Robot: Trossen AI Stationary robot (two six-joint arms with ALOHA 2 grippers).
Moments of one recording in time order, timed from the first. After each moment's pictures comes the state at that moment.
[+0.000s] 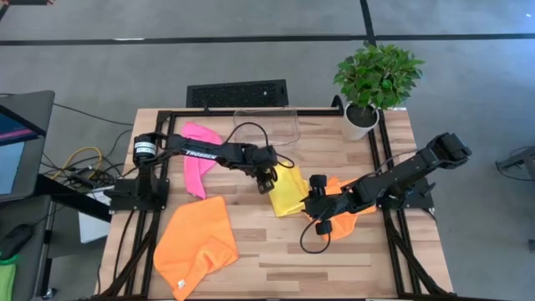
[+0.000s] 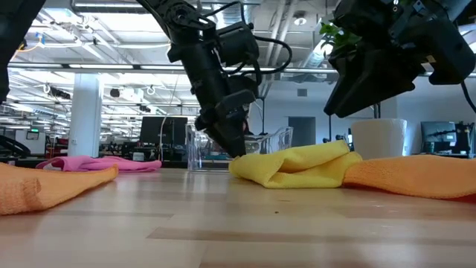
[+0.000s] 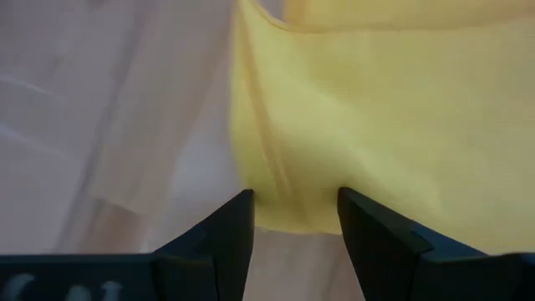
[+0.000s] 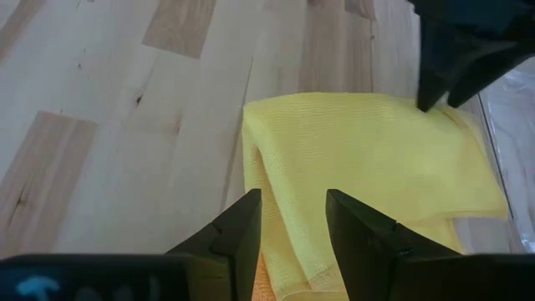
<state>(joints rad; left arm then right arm) 0.15 1.92 1.27 -0.42 -0.08 -0.23 0.39 1.41 0.75 -0.23 0.34 -0.02</state>
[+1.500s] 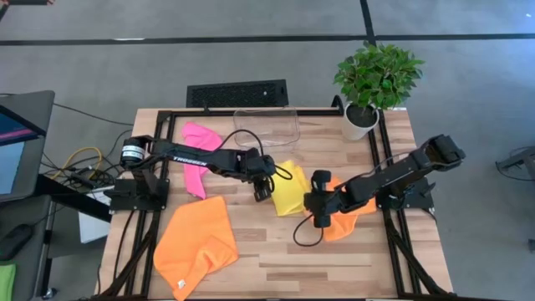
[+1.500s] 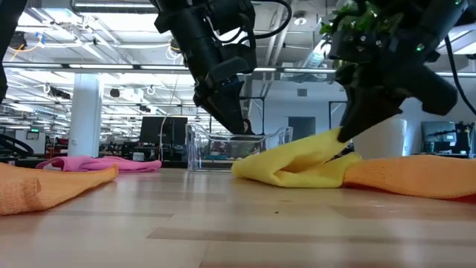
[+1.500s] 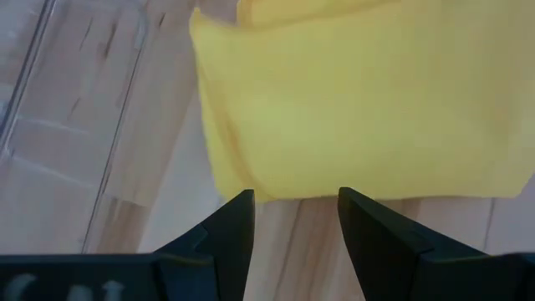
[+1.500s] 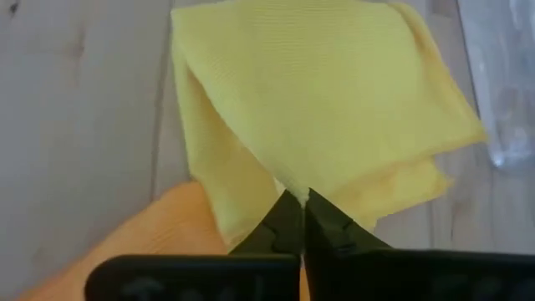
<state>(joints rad) 0.03 1.81 1.28 -0.49 -0.17 -0.21 0.35 1.49 0.79 -0.42 0.42 0.10</state>
